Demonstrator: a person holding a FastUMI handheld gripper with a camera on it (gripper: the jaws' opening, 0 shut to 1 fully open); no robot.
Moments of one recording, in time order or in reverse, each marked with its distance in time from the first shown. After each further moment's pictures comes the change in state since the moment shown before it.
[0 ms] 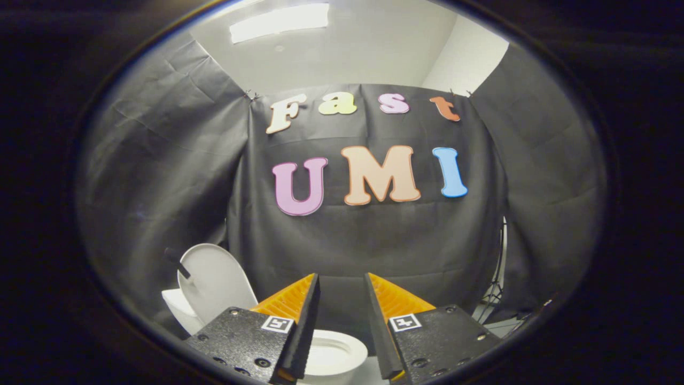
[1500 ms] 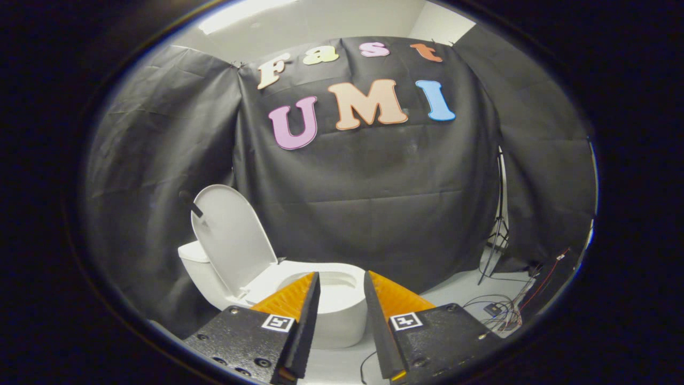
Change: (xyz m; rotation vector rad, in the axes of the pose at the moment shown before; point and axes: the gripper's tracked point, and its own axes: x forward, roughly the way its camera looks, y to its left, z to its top) arm -0.070 -0.034 -0.149 0.110 0.334 0.076
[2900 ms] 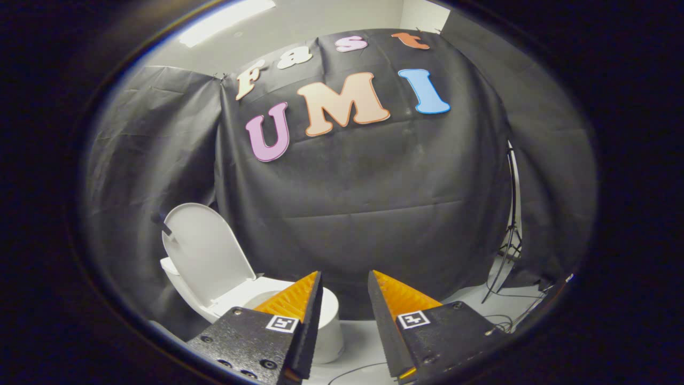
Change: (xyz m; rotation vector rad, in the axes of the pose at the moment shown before) arm 0.093 -0.166 0.084 -0.005 -0.026 0.079
